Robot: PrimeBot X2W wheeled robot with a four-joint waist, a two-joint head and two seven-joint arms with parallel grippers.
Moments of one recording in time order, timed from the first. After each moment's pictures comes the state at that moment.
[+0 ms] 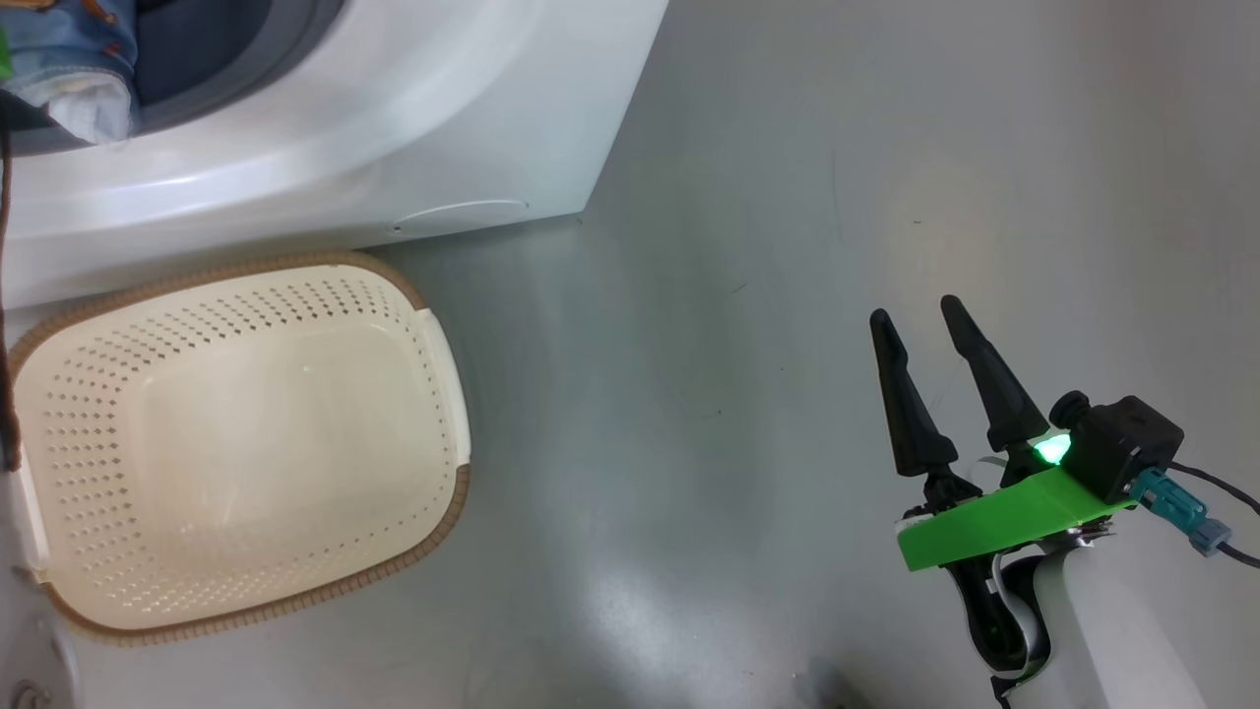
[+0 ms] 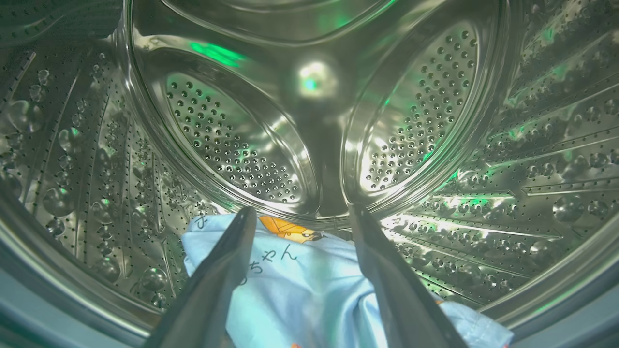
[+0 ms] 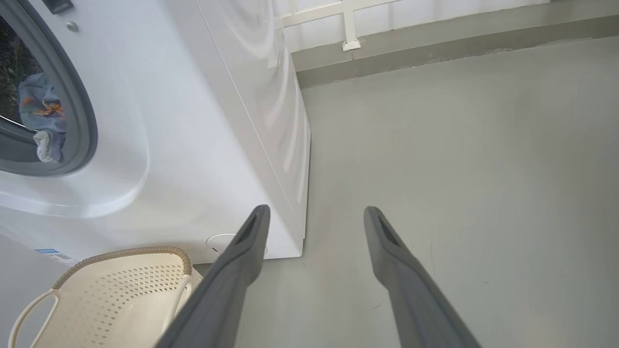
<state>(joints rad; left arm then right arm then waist) -1.22 0.24 0.08 0.86 -0.15 -0.10 -0.26 -0.31 -0.07 0.11 0.17 0.35 0.13 -0.26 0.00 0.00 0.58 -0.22</state>
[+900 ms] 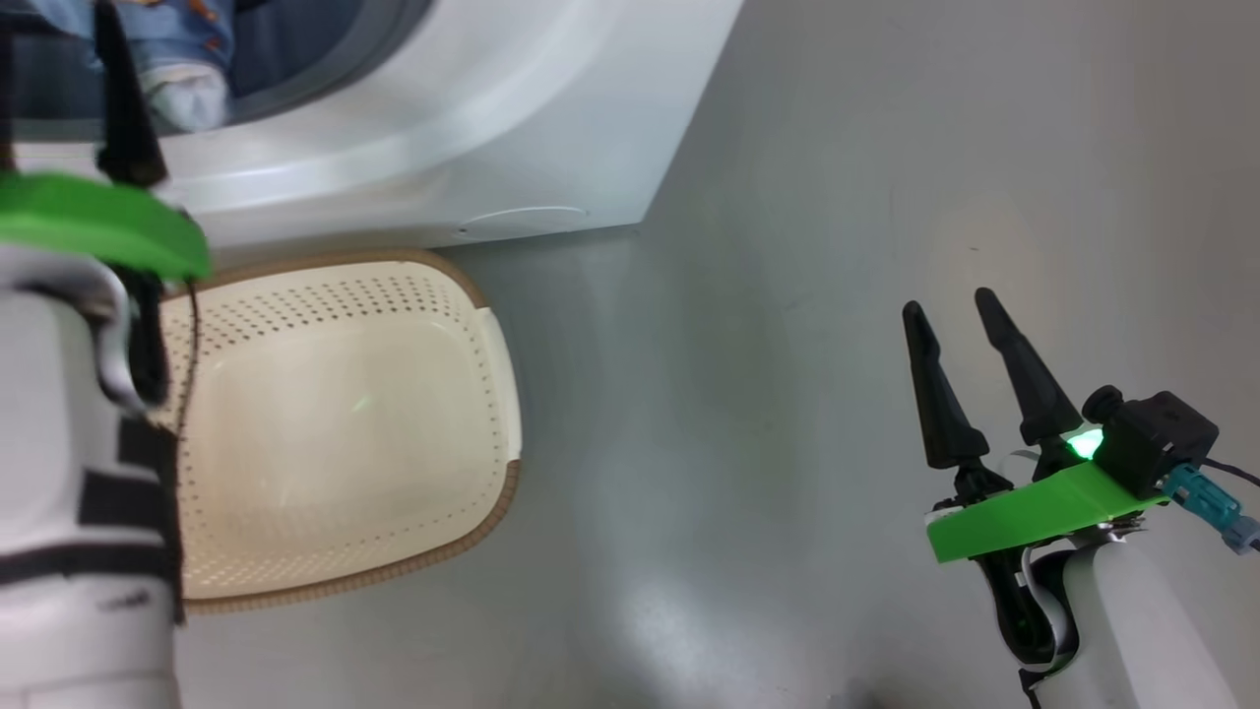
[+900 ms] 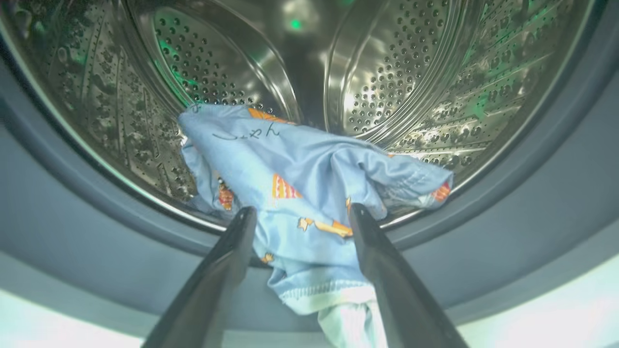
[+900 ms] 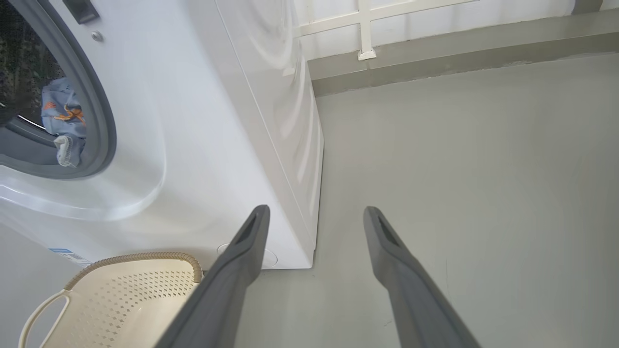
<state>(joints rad) -0.90 0.12 0.10 0.64 -0.14 -0.13 -0.26 -0.31 -0.10 0.08 0.17 0.35 0.13 -0.26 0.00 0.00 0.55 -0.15</state>
